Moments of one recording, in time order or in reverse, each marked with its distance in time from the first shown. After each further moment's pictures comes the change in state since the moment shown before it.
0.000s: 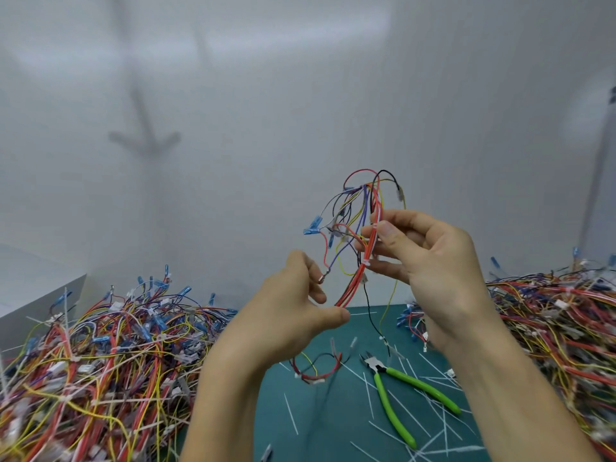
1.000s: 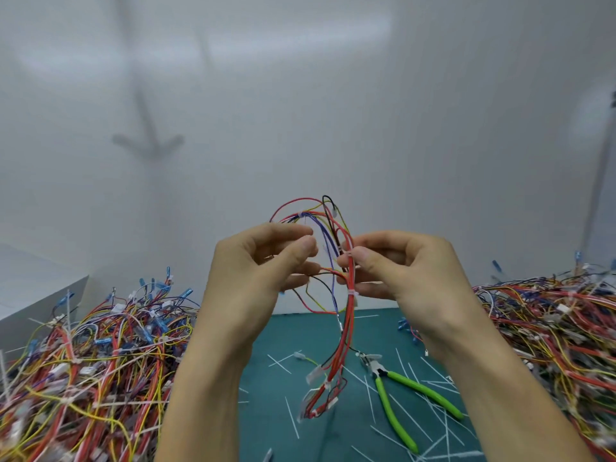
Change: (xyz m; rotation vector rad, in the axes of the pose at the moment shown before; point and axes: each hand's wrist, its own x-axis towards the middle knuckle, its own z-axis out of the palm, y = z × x) left_hand -0.010 0.017 -0.021 -0.627 0.329 0.123; right_hand -0.007 0.000 0.004 -0.130 -0.150 0.109
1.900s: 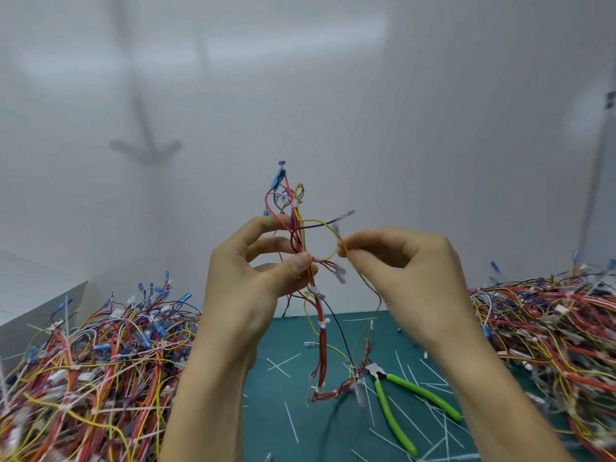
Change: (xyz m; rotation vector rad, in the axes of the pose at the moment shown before) left_hand 0.000 0.000 0.003 -0.101 0.042 0.040; right_hand -0.002 0.000 0.000 -0.391 0.127 -0.269
